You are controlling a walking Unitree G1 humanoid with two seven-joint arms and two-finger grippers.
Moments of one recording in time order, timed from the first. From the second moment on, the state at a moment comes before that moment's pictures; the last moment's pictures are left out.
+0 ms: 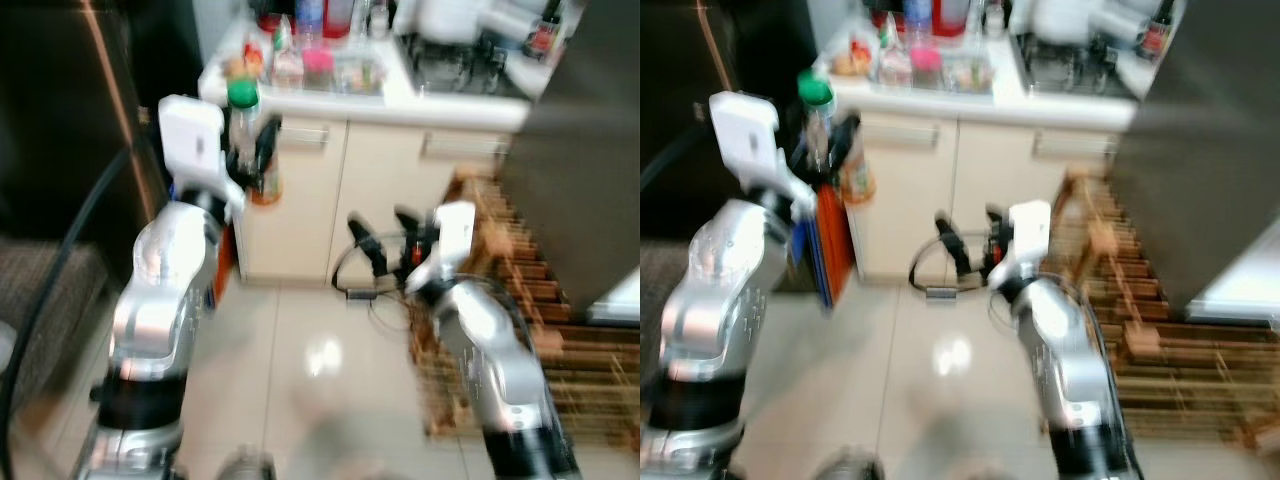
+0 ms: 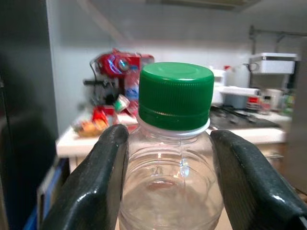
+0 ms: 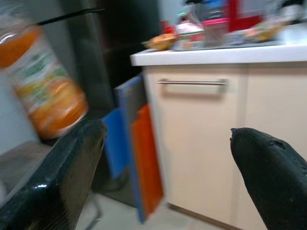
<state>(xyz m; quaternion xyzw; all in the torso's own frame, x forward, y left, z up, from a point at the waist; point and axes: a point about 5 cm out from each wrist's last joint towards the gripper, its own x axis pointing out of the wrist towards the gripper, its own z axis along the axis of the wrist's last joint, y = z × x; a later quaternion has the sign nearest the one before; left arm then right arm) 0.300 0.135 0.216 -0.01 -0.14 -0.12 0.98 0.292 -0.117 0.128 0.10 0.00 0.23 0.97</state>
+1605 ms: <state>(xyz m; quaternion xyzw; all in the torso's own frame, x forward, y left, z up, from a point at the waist) 0.322 0.134 0.121 0.00 0.02 -0.12 0.99 0.276 -0.156 0.086 0.04 0.04 0.11 0.99</state>
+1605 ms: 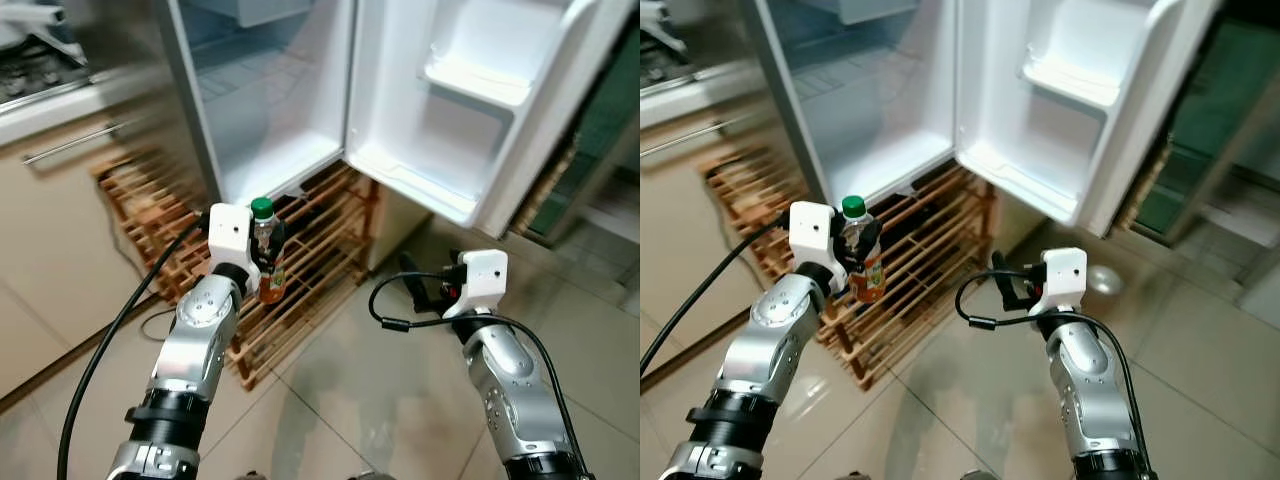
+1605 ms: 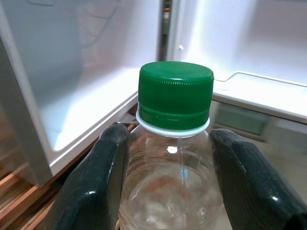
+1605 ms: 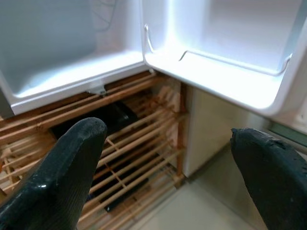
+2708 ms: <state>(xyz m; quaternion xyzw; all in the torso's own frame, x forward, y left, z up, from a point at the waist) 0.320 0.125 0.125 -0.01 -0.02 -0.15 0.99 0.279 -0.147 0.083 0.02 0.02 0.12 0.99</state>
